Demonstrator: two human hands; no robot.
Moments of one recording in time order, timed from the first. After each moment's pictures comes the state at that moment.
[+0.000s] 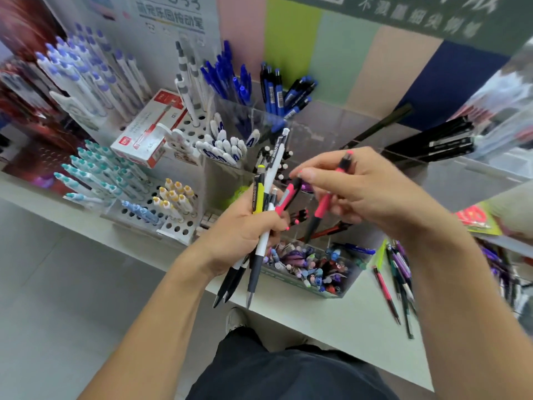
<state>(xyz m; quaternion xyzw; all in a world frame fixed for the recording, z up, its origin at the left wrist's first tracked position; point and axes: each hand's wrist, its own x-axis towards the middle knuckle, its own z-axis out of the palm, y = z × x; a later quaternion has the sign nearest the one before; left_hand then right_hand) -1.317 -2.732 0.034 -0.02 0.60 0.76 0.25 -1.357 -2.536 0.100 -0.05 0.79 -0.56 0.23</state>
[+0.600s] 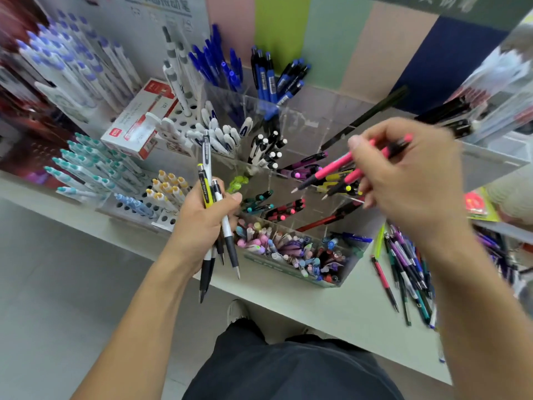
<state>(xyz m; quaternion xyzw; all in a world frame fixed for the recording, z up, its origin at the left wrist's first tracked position) -1.309 -2.760 0.007 -0.15 0.63 0.76 0.07 -1.332 -2.514 0.098 -0.03 0.88 -0.47 -0.10</state>
